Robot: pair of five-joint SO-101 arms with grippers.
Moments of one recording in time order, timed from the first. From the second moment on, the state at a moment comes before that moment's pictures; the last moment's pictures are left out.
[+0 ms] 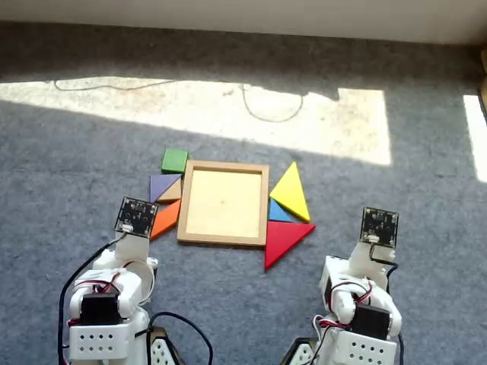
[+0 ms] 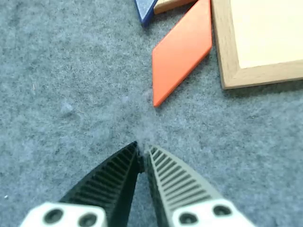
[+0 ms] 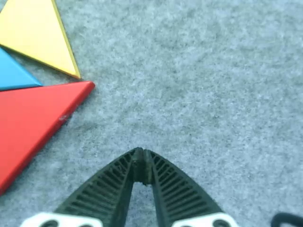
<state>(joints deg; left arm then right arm) -8.3 -102.1 96.0 75.8 -8.1 6.5 -104.5 95.7 71.3 4.0</state>
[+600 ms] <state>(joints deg) -8.3 -102.1 96.0 75.8 -8.1 4.7 -104.5 95.7 71.3 4.1</state>
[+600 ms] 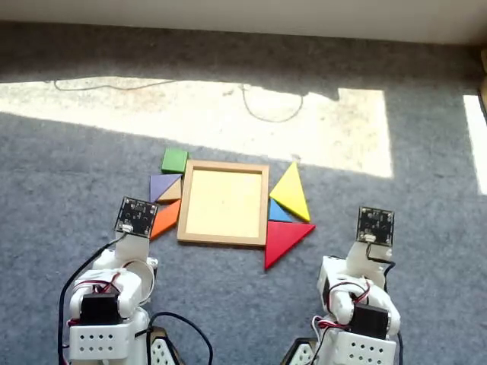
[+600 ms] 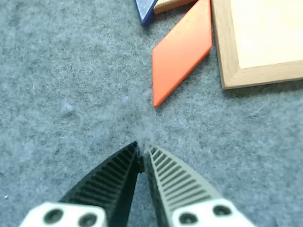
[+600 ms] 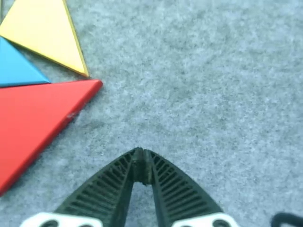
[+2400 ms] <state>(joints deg) -8.3 -102.1 96.0 75.8 -8.1 -23.0 4.0 21.6 54.3 0.4</state>
